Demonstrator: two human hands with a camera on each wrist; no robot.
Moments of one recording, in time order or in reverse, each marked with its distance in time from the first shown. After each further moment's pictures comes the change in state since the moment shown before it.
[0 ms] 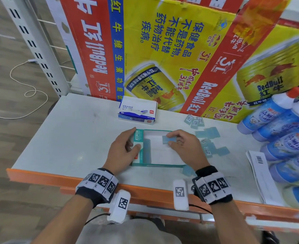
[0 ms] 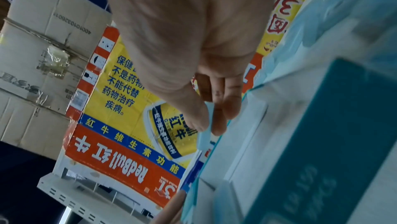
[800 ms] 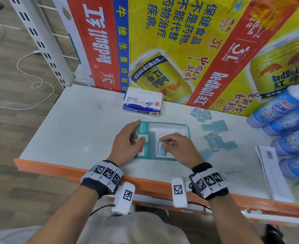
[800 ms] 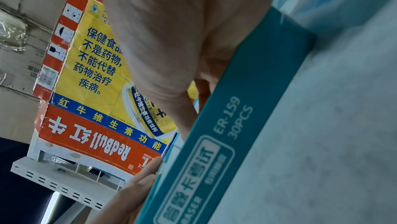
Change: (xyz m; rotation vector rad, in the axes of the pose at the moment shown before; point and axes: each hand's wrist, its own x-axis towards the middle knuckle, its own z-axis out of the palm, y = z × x) left_hand 0.001 -0.002 0.001 0.039 -0.005 -0.002; right_hand -0.002 0.022 0.032 -0.013 -0.195 0.007
